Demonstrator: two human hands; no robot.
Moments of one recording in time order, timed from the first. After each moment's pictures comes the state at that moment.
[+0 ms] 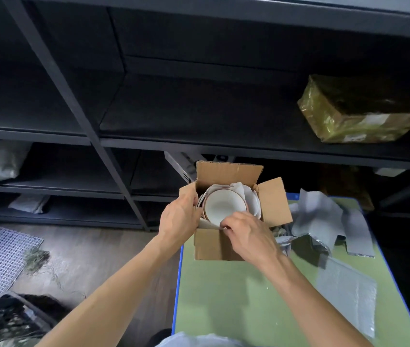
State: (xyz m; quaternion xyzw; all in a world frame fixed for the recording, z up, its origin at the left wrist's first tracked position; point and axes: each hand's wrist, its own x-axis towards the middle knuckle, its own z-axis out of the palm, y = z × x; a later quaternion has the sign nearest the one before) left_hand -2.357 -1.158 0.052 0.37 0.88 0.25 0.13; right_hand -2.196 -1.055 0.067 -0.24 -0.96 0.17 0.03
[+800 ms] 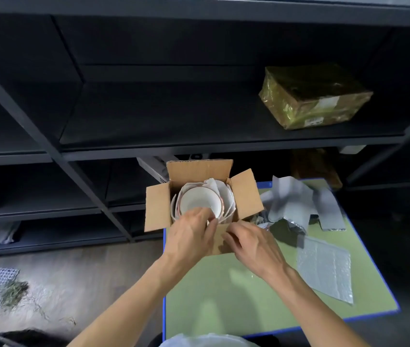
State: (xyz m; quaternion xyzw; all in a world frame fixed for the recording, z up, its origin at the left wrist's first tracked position) left_hand -2.288 -1.147 0.060 0.55 0.78 0.30 0.08; right_hand -2.128 -1.056 0.062 -0.30 -0.94 0.16 0.09
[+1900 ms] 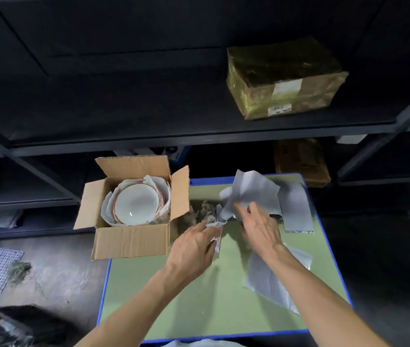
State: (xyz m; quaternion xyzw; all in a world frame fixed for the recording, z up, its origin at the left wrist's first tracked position) left_hand -2.140 -1.049 0.020 0.56 0.79 0.21 0.15; right_hand -2.011 -0.893 0.000 -0.36 -0.93 0.08 -0.04
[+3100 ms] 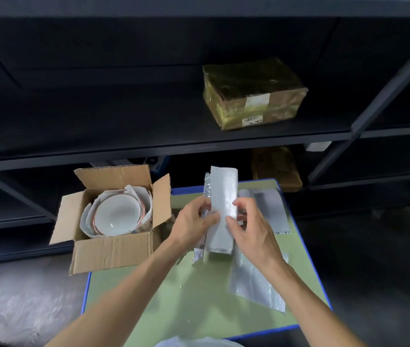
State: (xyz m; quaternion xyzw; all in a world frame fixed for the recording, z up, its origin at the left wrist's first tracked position) left_hand -2.142 -0.988 0.064 0.42 0.72 0.44 0.35; right_hand -1.979 -0.924 0.075 -0.41 -0.80 0.38 0.22
